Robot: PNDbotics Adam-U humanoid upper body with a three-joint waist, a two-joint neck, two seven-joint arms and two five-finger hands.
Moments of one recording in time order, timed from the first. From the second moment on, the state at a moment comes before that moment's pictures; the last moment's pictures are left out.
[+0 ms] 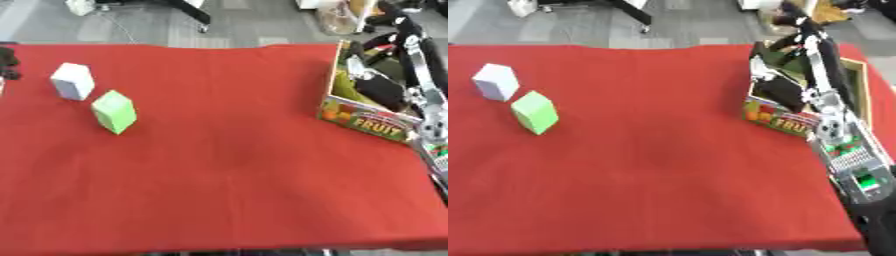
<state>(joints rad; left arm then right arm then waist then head) -0.22 0.66 -0.04 -1.97 -0.14 0.14 -0.04 -0.28 -0.47 0.17 -1.96 0.39 0.11 -0.10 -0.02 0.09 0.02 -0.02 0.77</state>
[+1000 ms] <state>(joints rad) -0.62 0.84 -0.34 -1.54 -0.84 -0.09 -0.65 -0.21 -0.39 0.27 -1.96 0.40 0.05 -0.07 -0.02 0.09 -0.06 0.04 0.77</state>
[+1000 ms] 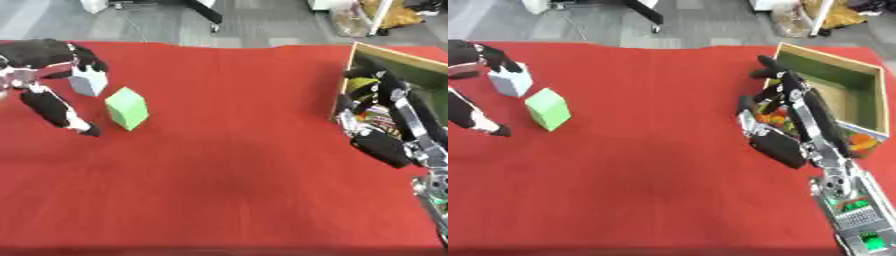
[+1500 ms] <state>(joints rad) -0.67 0.75 -0.36 -1.36 -1.05 -0.26 -0.55 -0.20 -0.37 0.28 -1.93 0.38 0.04 -0.10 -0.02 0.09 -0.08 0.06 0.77</state>
